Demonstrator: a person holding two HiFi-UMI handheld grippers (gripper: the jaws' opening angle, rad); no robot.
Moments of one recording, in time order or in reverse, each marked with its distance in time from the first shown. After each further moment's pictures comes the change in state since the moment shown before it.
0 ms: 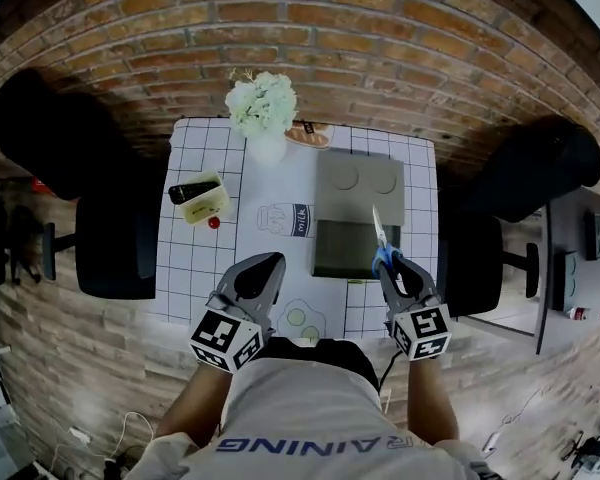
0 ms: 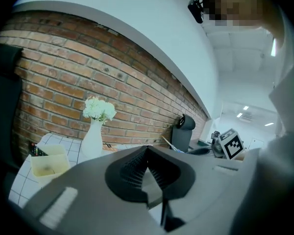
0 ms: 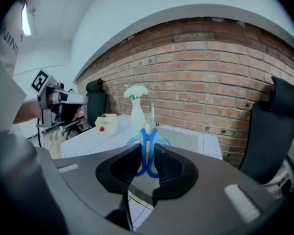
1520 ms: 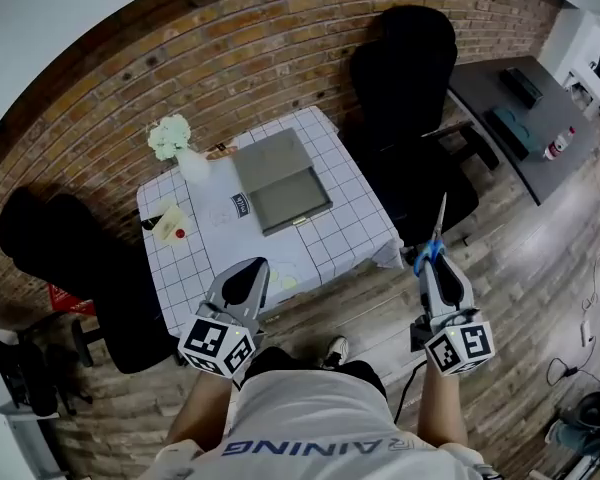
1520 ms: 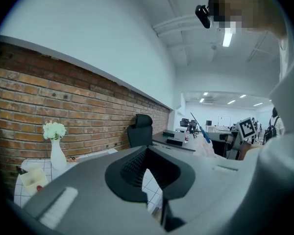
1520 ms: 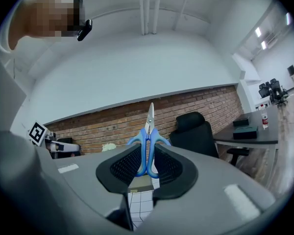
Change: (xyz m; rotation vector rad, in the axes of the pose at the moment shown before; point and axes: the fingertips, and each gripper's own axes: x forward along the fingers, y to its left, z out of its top) left arm -0.134 -0.208 -0.013 0.296 -0.023 -0.335; right arm -0.393 0.054 -0.071 0.392 -0.627 -0.505
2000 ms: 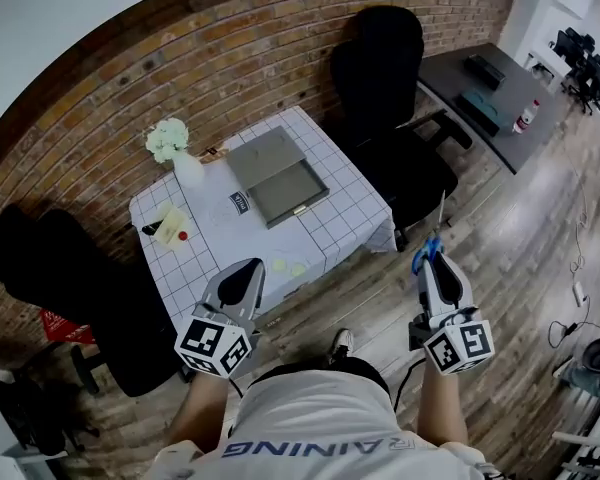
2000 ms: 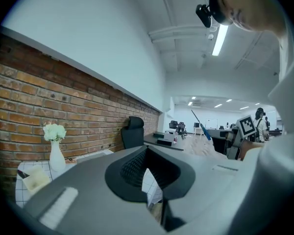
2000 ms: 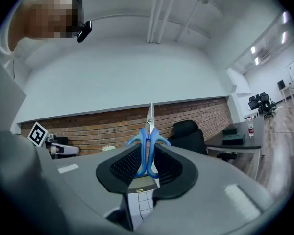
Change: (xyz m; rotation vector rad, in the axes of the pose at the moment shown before) left arm -0.072 0.027 -0.001 0.009 -0.025 -0.135; right arm -0.060 0.092 0.002 -0.049 -0.055 -0.120
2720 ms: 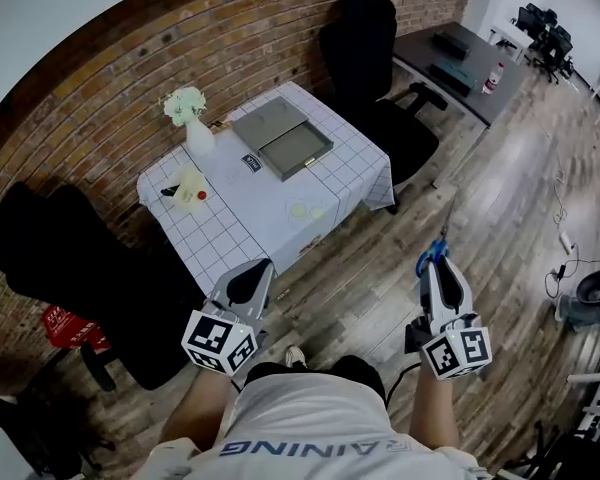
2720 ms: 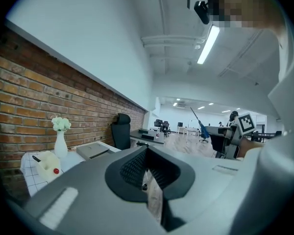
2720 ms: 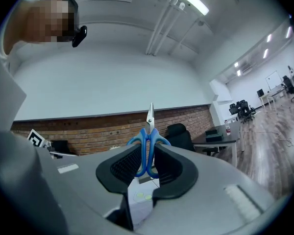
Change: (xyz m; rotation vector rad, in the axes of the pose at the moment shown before) left arm -0.181 -0.009 -0.038 0.000 0.024 -0.192; right arm -0.161 0.166 -0.028 0.022 -0.073 -0.197
